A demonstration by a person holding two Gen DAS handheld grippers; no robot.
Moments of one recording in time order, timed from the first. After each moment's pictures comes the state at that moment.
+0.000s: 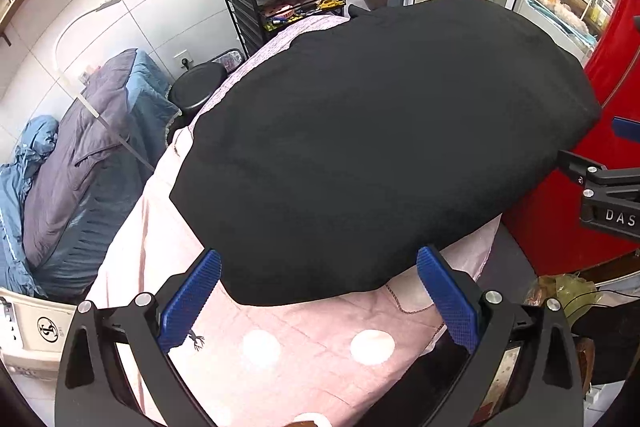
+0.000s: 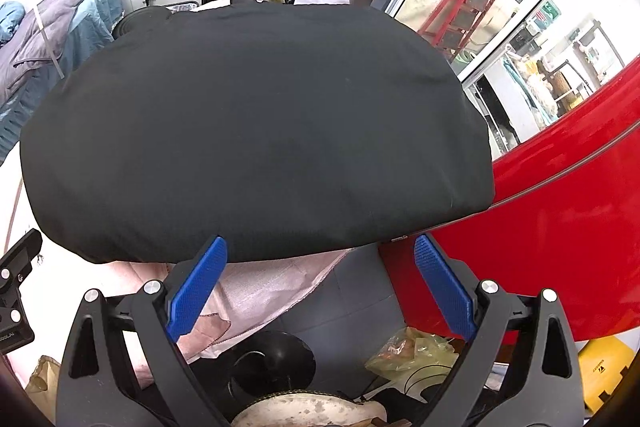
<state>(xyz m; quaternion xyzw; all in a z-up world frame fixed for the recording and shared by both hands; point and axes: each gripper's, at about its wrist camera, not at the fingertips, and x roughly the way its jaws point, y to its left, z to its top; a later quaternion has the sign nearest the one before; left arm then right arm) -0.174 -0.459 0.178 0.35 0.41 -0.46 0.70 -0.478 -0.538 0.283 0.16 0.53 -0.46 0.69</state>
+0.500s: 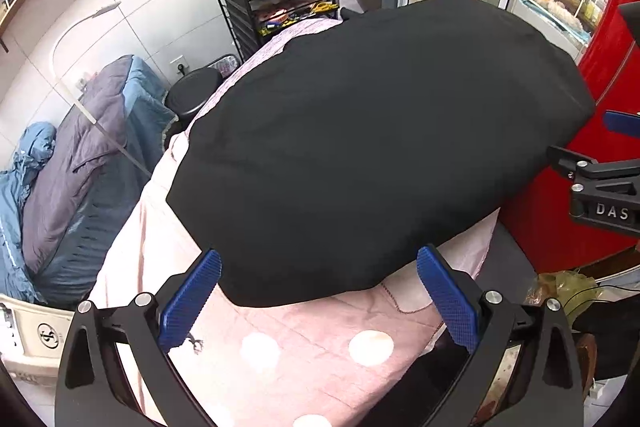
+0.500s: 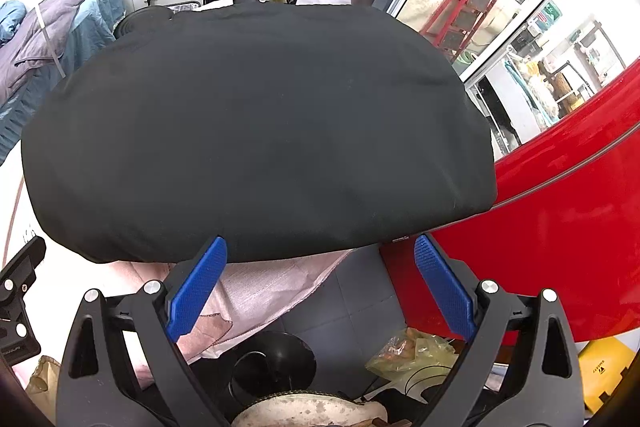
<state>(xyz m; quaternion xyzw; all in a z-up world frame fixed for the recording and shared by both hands) -0.180 -0.457 0.178 0.36 0.40 -0.47 0.70 -0.477 -0.536 0.282 0.17 0.53 -0.46 0.69</state>
